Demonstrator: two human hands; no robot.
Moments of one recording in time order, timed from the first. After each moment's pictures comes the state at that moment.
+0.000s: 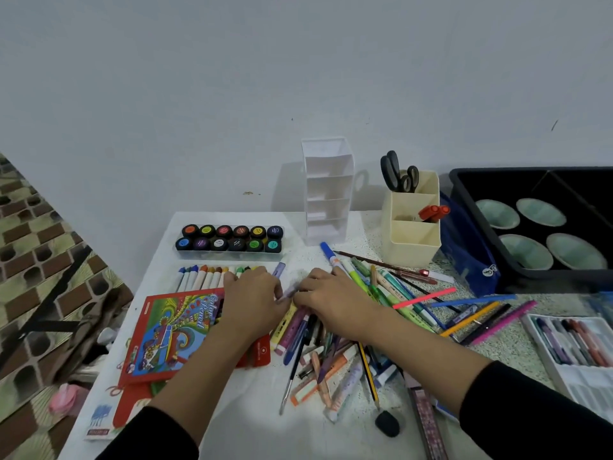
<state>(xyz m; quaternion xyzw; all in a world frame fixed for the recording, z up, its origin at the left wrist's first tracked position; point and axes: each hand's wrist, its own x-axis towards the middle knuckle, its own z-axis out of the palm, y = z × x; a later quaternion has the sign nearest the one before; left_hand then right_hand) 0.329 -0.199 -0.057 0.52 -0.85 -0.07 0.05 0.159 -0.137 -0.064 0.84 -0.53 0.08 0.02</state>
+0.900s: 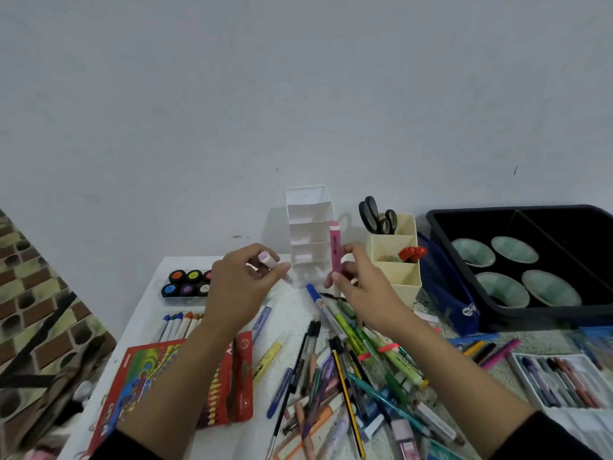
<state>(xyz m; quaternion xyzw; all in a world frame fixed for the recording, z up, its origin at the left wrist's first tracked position) 0.306 -0.219 0.026 0.41 -0.76 -0.28 0.42 0.106 -0.129 0.019 0.58 -0.65 0.42 -0.26</state>
